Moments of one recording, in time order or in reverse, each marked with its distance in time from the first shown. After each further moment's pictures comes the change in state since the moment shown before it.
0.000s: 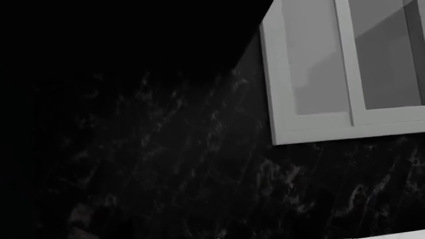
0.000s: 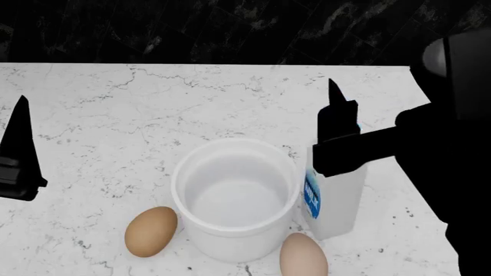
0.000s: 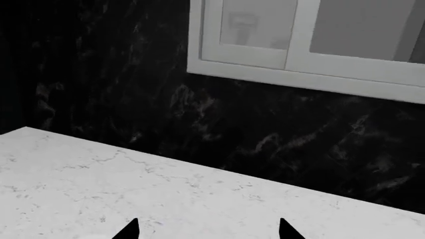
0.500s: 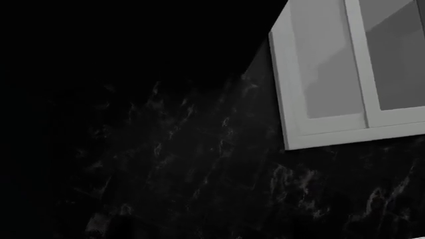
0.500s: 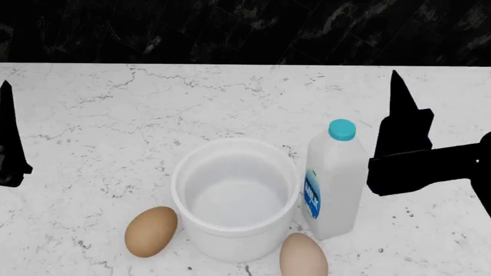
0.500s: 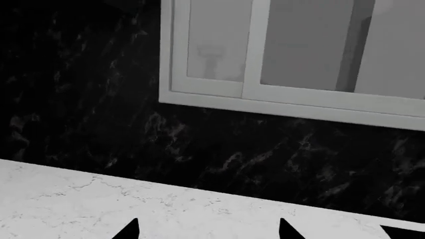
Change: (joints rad) left arm -0.037 -0.043 -0.018 0.028 -0.015 -0.059 -0.024; right arm -0.179 0.225 0.259 -0.217 0.223 -0.081 0.164
